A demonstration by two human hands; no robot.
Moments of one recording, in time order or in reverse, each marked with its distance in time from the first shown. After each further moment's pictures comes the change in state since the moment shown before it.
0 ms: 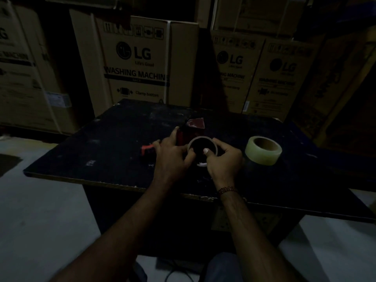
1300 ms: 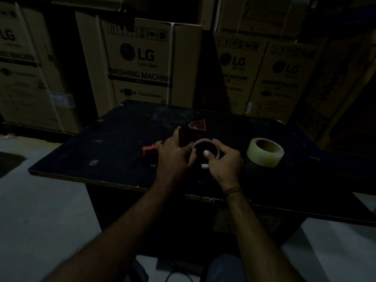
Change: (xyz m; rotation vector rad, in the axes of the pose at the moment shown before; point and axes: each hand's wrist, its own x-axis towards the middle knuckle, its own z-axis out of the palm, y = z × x) left_hand 0.003 -0.002 0.004 0.199 0.043 0.089; right_hand 0.010 0.010 -0.006 0.007 -0.186 -0.052
